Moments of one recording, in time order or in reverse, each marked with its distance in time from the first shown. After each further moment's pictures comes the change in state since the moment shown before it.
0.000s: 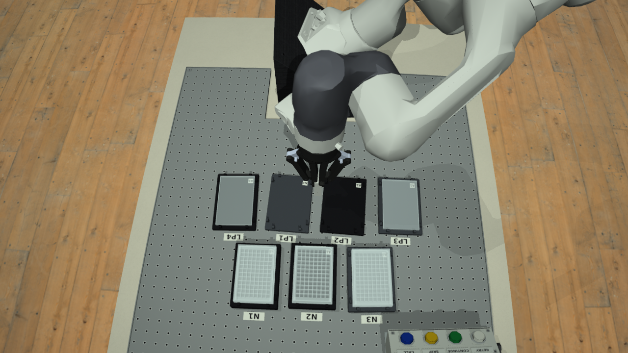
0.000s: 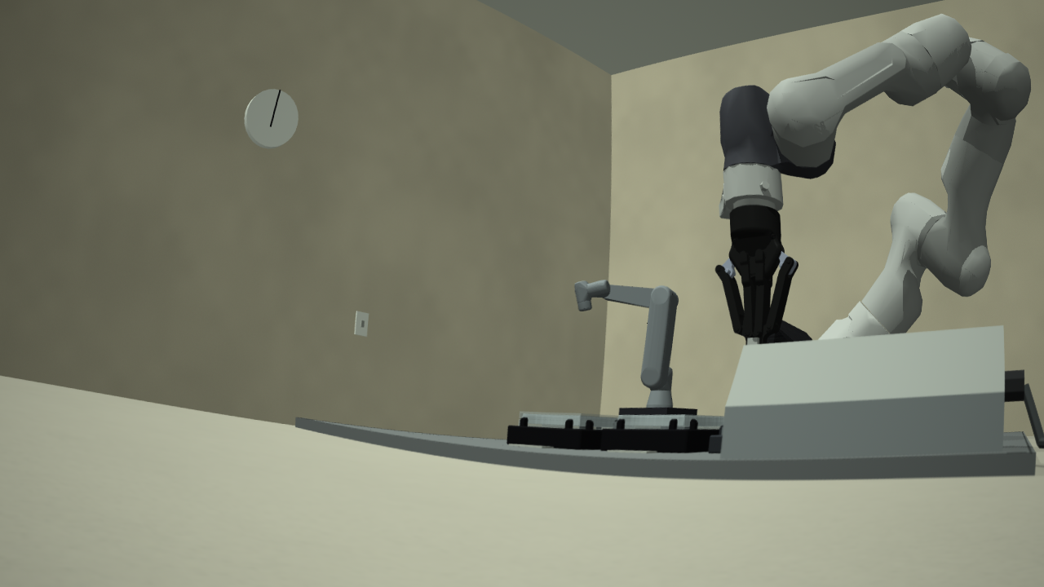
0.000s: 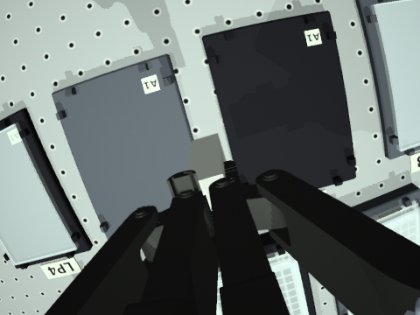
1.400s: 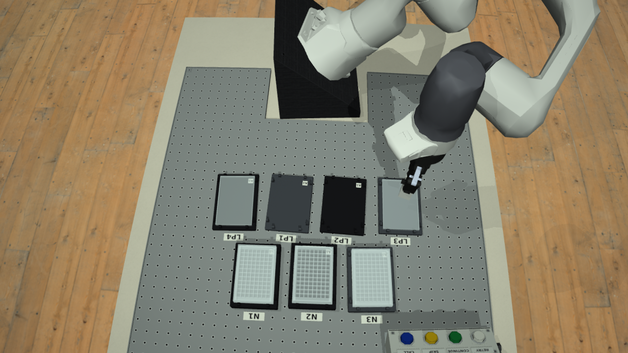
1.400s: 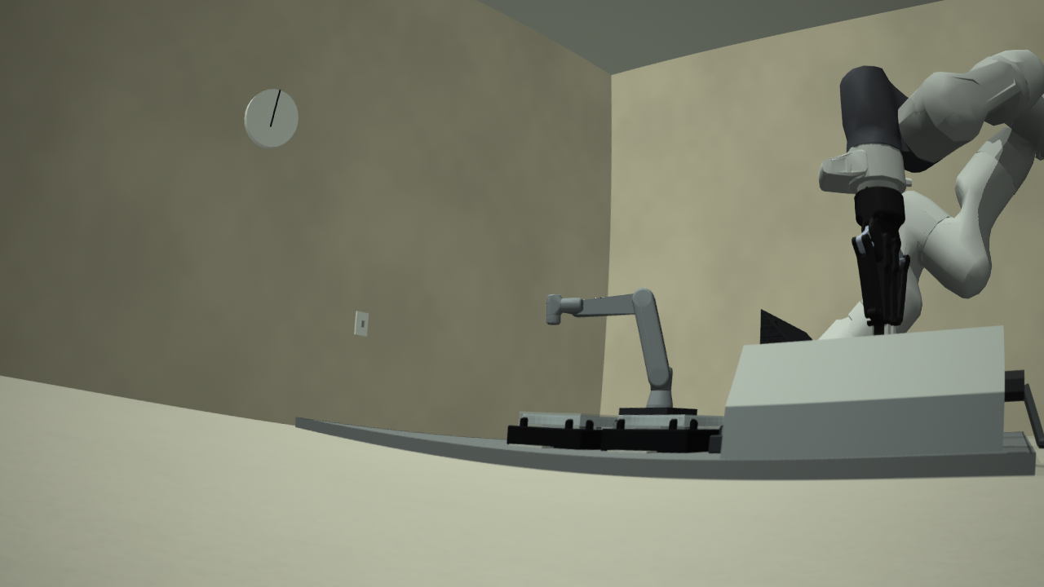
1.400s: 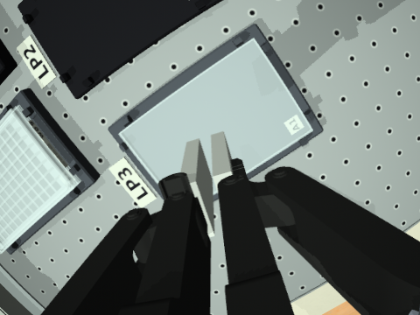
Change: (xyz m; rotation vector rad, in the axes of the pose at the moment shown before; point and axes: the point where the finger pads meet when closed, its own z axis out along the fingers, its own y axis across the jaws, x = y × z) arm 0.000 0.196 -0.002 0.029 -0.012 -1.250
